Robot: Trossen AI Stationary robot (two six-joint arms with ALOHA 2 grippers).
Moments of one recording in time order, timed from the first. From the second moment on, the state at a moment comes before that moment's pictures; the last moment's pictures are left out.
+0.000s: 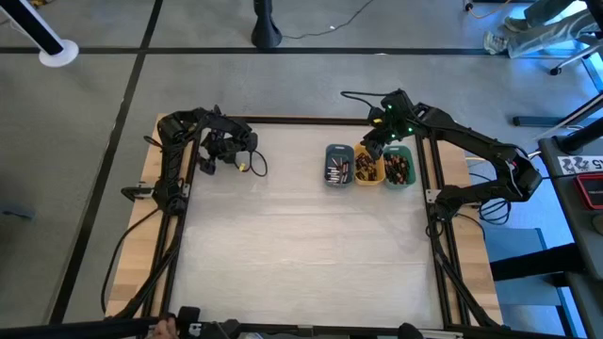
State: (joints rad) left arm 0.77 2.05 1.04 -1.26 -0.75 0.60; right arm -0.75 1.29 1.03 -0.66 -0.33 -0.11
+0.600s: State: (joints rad) left arm 0.77 2.05 1.03 -1.23 -0.72 0.56; right arm -0.75 1.29 1.03 -0.66 -0.33 -0.11
